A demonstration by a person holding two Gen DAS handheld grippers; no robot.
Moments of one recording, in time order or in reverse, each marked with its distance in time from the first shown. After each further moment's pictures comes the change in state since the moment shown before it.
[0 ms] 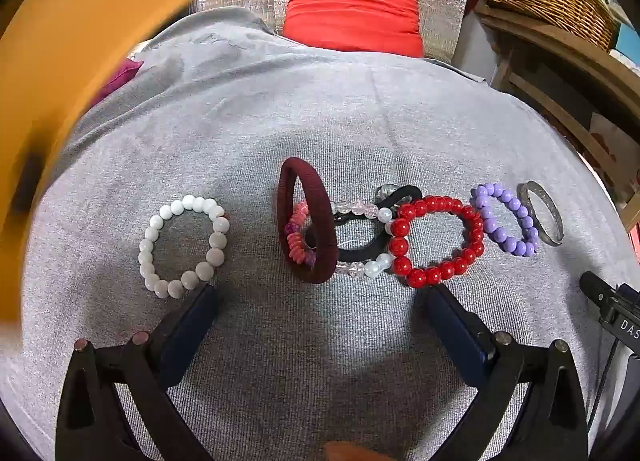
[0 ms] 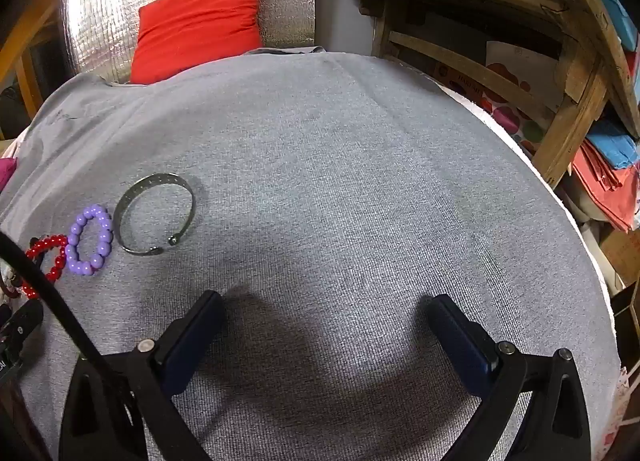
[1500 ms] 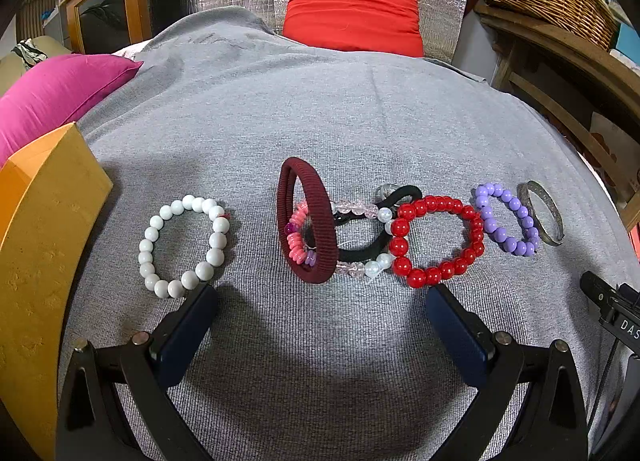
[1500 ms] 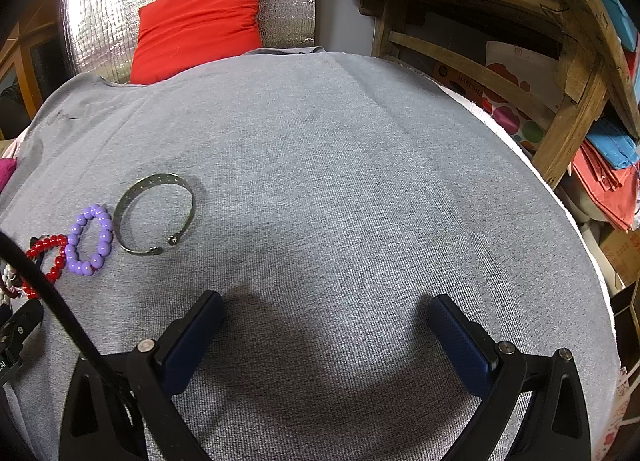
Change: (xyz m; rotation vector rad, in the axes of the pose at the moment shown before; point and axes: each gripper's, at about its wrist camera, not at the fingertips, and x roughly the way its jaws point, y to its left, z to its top) left arm 0.001 0.001 0.000 0.000 0.002 0.000; right arm 0.000 0.000 0.000 0.000 0.000 0.000
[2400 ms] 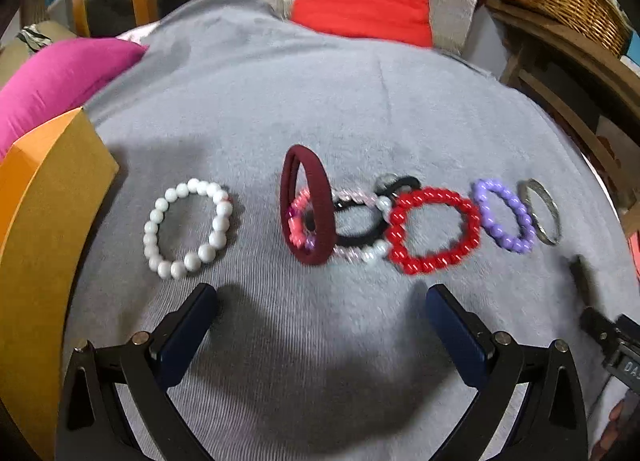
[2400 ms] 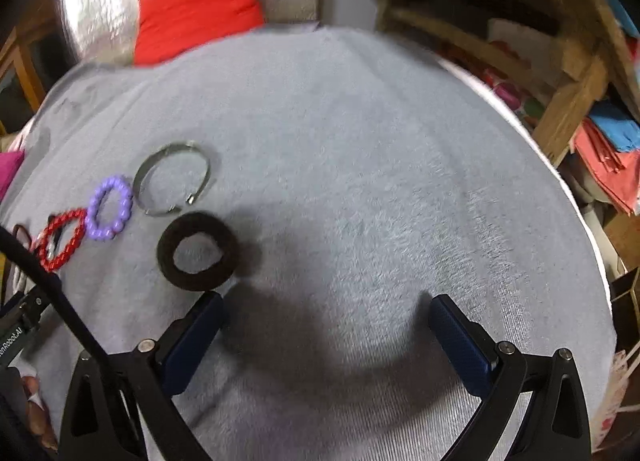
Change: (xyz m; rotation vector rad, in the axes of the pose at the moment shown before) left arm -0.011 -0.002 0.004 -0.050 0.080 0.013; right arm -0.015 -0.002 -0.007 -0.011 0.142 0.045
